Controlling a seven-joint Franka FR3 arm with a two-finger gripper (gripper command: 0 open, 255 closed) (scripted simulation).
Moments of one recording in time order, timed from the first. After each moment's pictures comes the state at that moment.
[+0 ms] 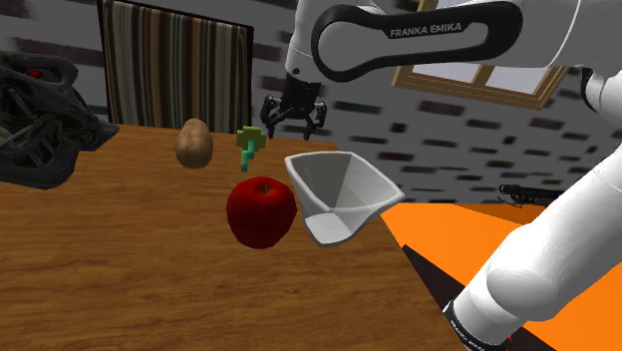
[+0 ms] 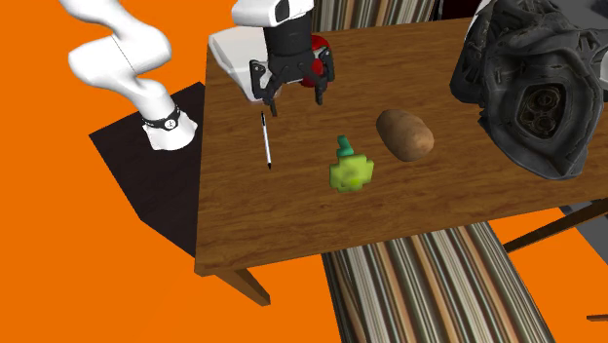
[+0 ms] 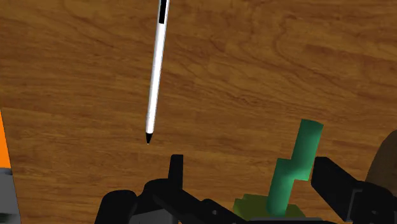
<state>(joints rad) -0.09 -0.13 0.41 -1.95 -0.08 2.00 0.79</state>
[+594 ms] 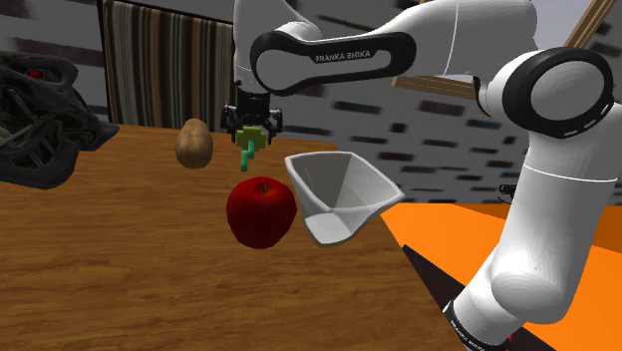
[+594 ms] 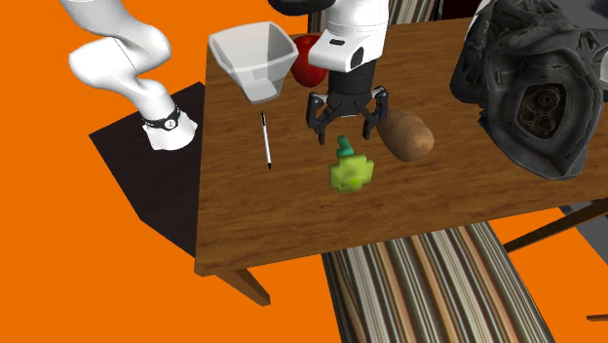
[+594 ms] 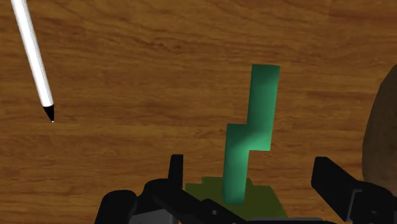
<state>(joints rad) -0.01 0.29 0.45 -1.58 -0.36 1.93 1.11</state>
